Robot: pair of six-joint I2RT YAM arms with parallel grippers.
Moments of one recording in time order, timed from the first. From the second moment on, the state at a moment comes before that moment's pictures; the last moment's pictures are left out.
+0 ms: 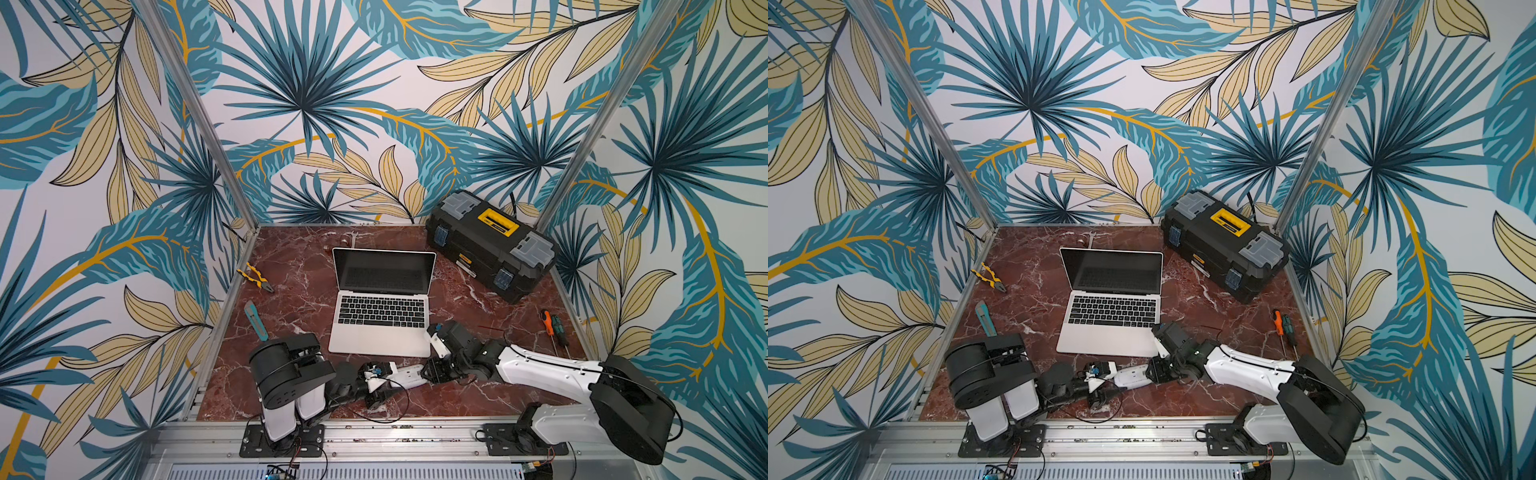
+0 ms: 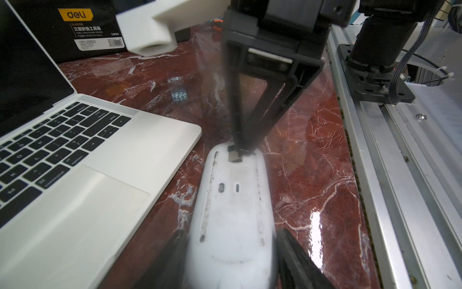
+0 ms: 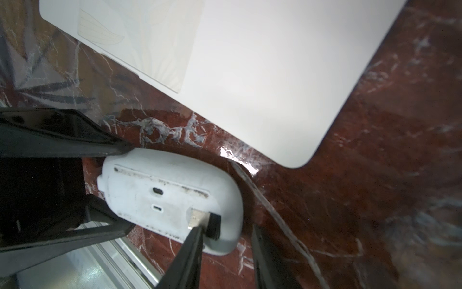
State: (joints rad) left arm -0.97 1.80 0.04 1.42 0.26 0.11; right arm 0.94 1.32 0.54 -0.30 -0.24 0.57
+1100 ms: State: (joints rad) left arm -0.96 1.80 0.04 1.41 0.26 0.11; right arm 0.92 1.24 0.59 -0.40 -0.21 0.53
